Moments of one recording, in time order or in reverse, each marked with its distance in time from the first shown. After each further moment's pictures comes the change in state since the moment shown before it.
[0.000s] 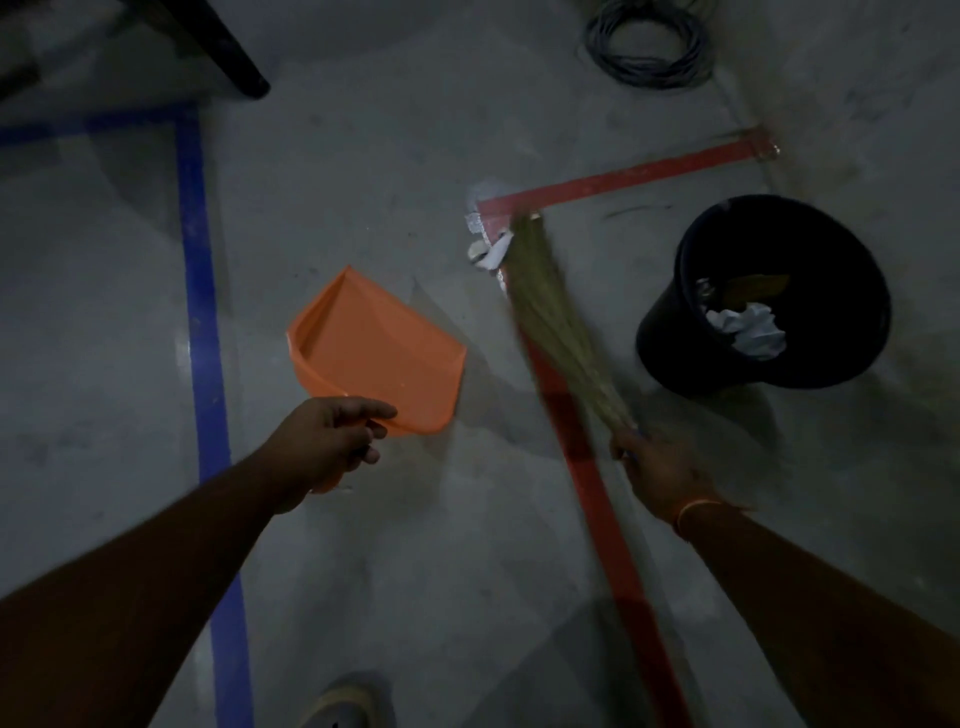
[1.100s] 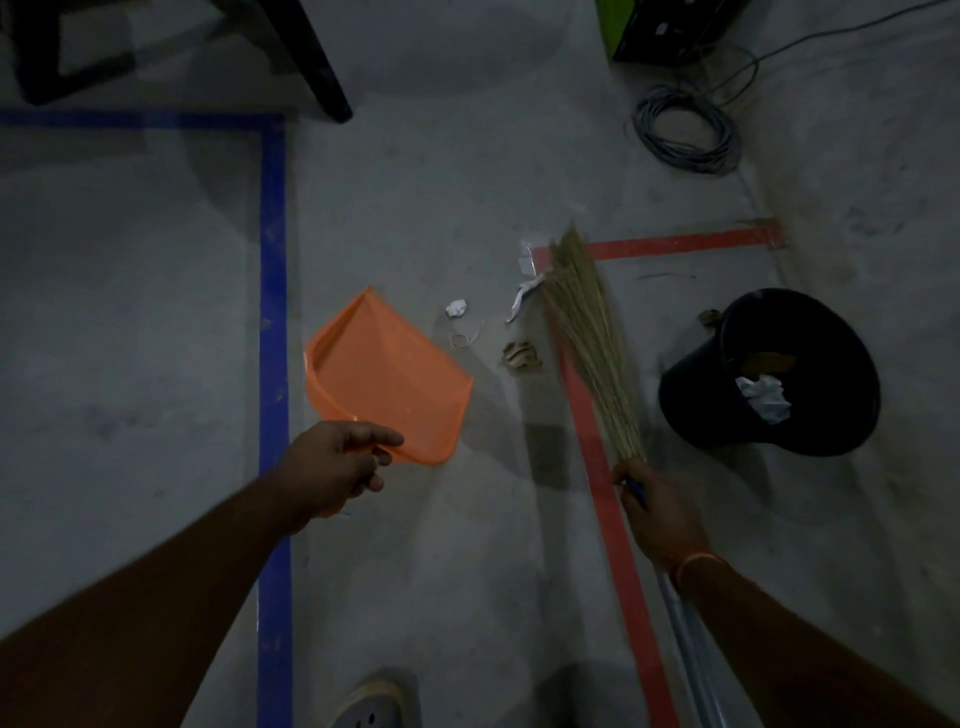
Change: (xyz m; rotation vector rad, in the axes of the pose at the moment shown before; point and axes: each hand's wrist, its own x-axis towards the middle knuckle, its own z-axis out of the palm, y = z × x) left_hand -0.062 -0.015 -0.092 -0.061 -0.040 -0.015; right_hand -0.043 -0.120 -0.044 0.215 0.086 0.010
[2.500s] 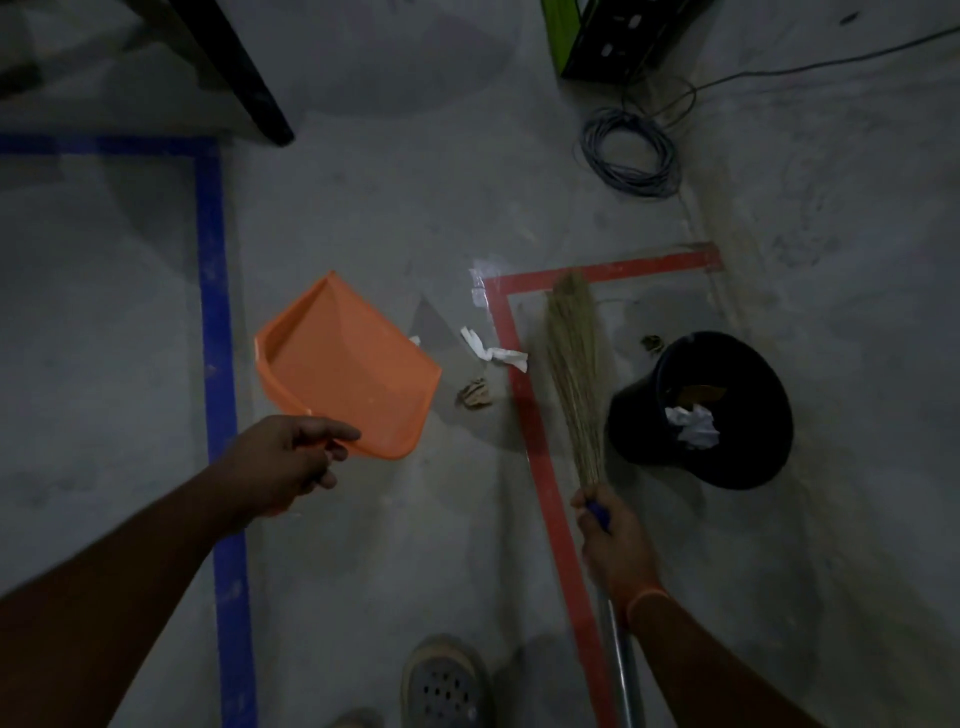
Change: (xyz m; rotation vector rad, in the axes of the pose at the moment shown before) left_hand 0.027 0.091 -0.047 0.045 -0.045 0.007; right_hand -0.004 -0.063 -0.058 0.532 0.054 0.304
